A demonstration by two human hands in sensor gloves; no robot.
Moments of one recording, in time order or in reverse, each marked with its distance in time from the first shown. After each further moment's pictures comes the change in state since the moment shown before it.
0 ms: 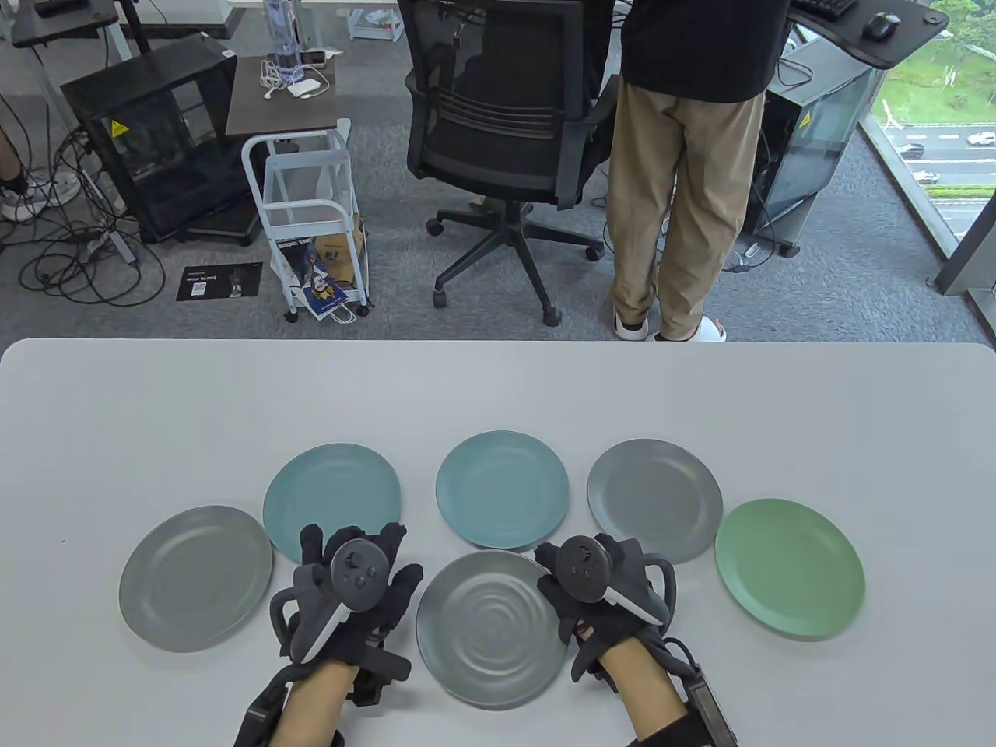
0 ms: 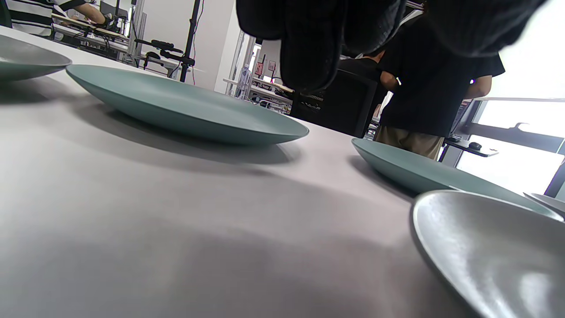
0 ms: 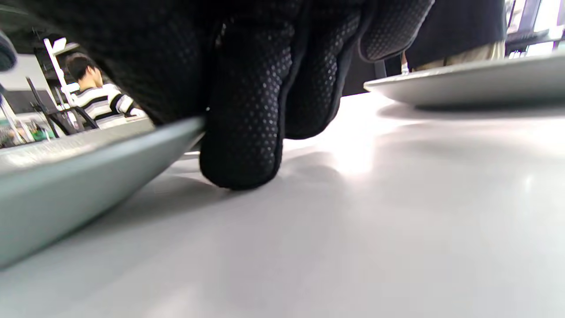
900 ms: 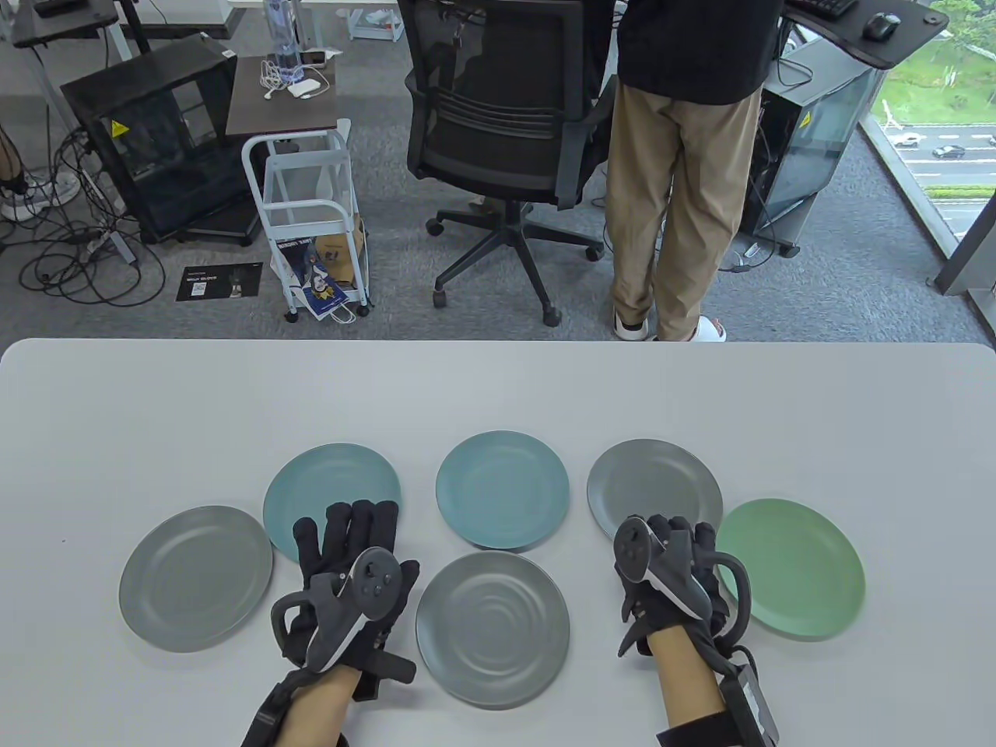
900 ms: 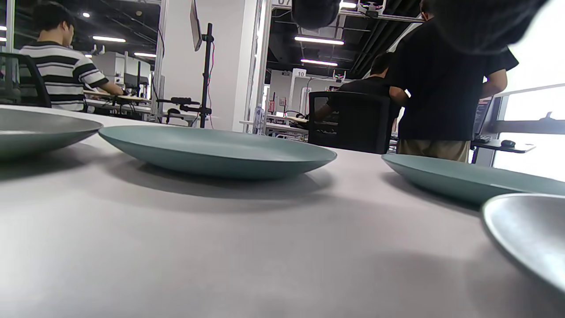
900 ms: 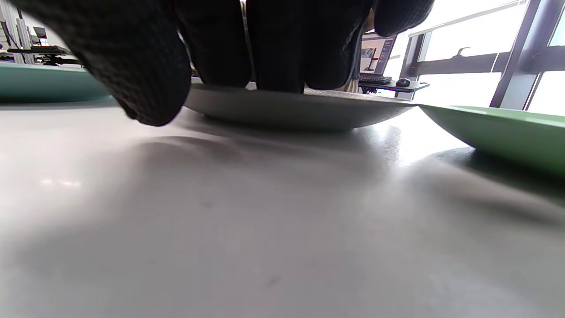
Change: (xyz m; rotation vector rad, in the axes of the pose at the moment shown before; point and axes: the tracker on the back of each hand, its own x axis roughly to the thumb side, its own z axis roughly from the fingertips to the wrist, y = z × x) left_hand 0.011 -0.002 0.006 0.132 0.042 -0.194; right_hand -0.074 -0.010 0.005 0.017 0.361 0.218
